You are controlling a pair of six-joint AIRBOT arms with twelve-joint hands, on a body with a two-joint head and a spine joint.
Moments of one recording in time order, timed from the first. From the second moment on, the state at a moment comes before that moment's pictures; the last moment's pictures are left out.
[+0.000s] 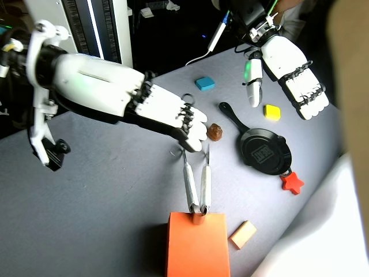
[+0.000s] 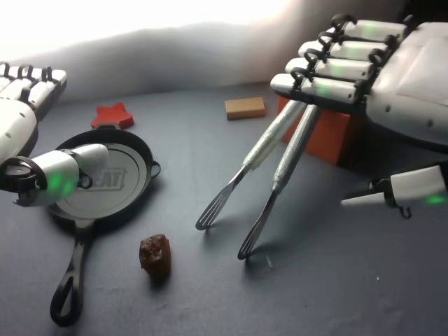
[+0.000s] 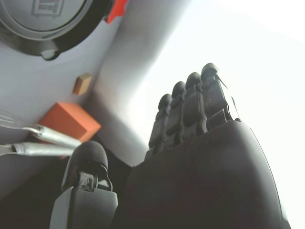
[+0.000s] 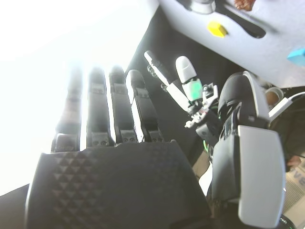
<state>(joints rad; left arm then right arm) 0.62 -0.72 0.66 -1.05 -0.95 1.83 -0.27 -0.77 0.75 -0.05 0.23 -1.32</state>
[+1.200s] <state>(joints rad) 0.66 -0.72 0.65 -0.99 -0.95 1.76 -0.11 -1.25 1.21 -0.04 -0.28 -1.46</state>
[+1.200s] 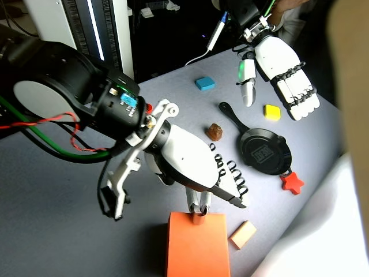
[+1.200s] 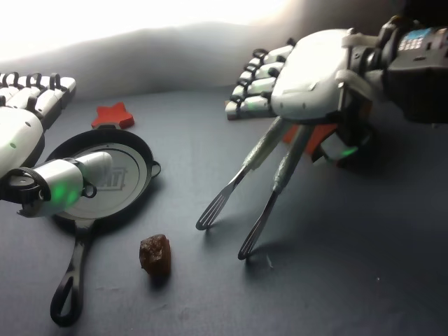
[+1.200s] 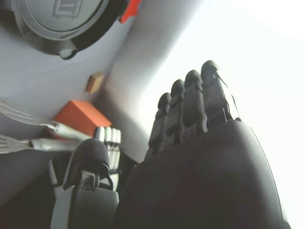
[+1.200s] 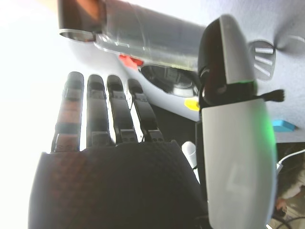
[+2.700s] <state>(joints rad) 0.65 -0.72 0.64 -1.00 -0.98 1.76 -0.20 -1.42 1.41 -0.07 -0.24 -1.47</state>
